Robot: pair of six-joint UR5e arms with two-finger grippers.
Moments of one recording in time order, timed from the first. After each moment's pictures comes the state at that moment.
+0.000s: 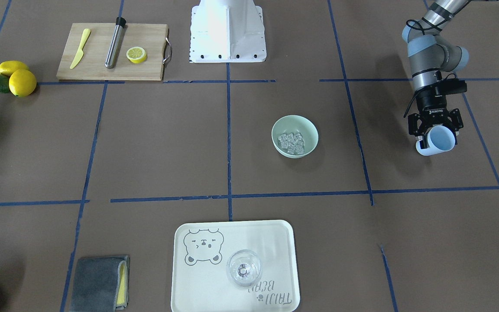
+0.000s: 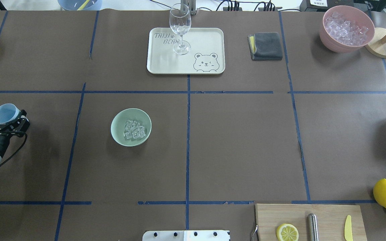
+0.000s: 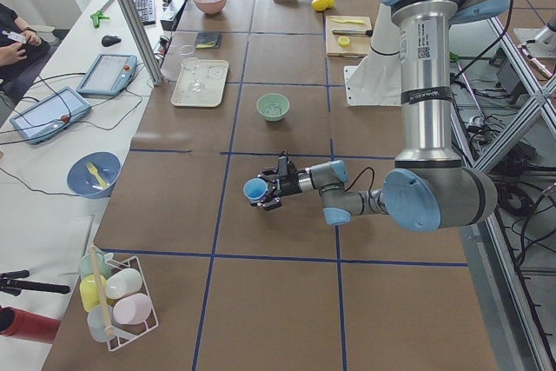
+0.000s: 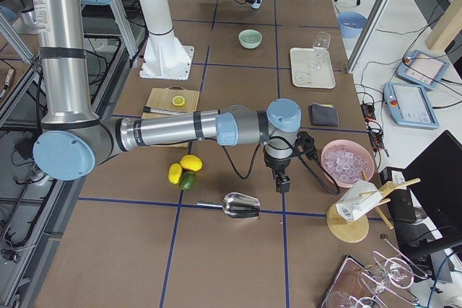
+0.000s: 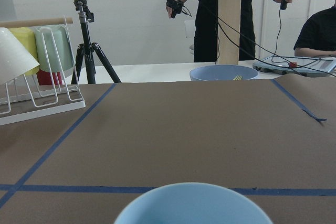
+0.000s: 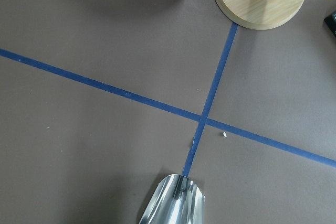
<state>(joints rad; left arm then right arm) -0.37 -1.42 -1.41 -2.92 -0.60 -1.24 1.52 -1.52 1.69 -1.62 2.29 -0.19</state>
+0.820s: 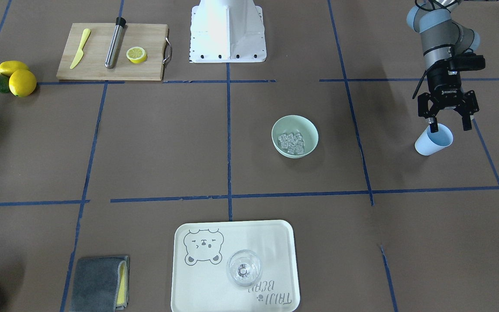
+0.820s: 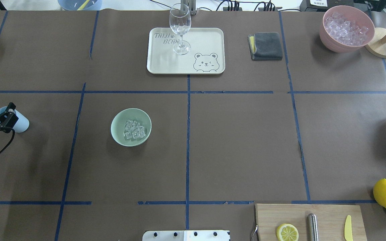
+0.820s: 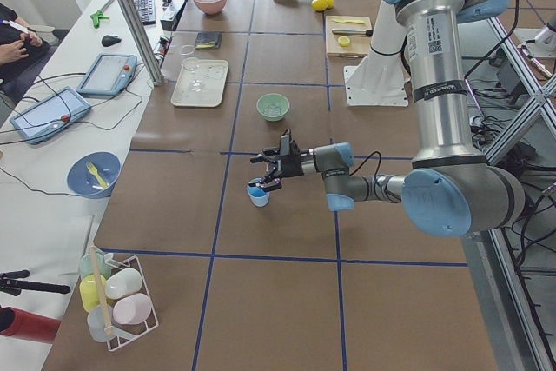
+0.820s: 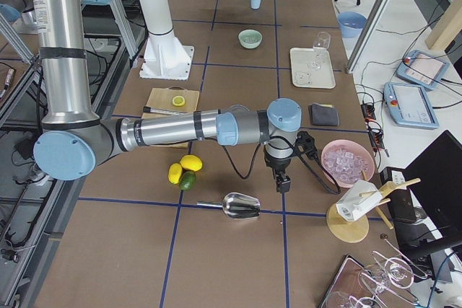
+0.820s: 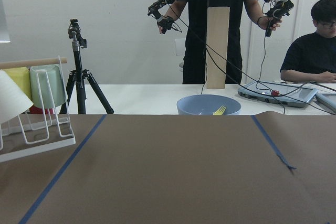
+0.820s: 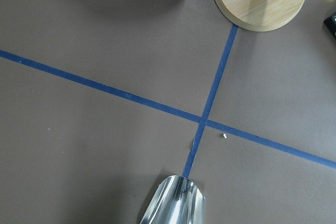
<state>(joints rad) -0.45 -1.31 -1.68 -2.93 -0.68 -1.06 1.52 -1.52 1.70 -1.62 2.29 -0.19</state>
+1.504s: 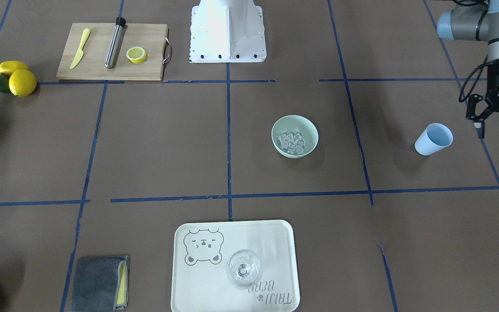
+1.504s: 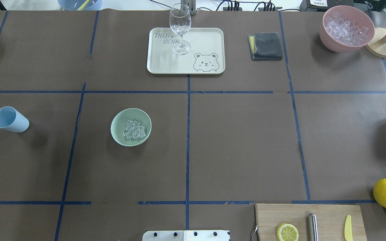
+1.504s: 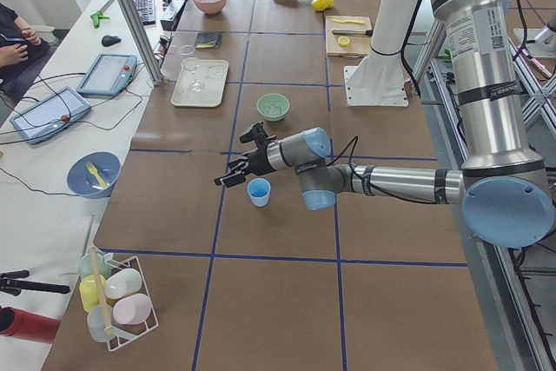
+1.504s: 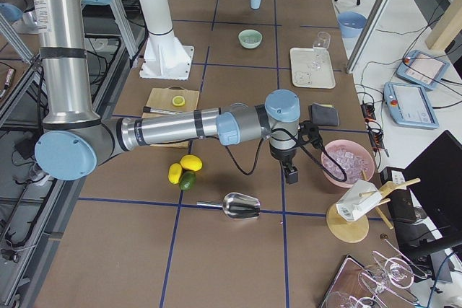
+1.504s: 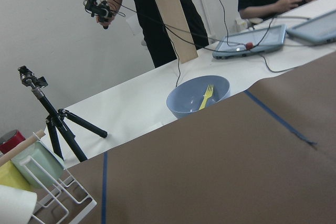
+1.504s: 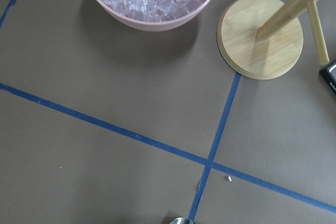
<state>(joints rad) -1.02 -1.33 -1.75 -2.77 -1.44 -0.38 1.52 -1.52 1.70 -1.44 2.30 -0.10</state>
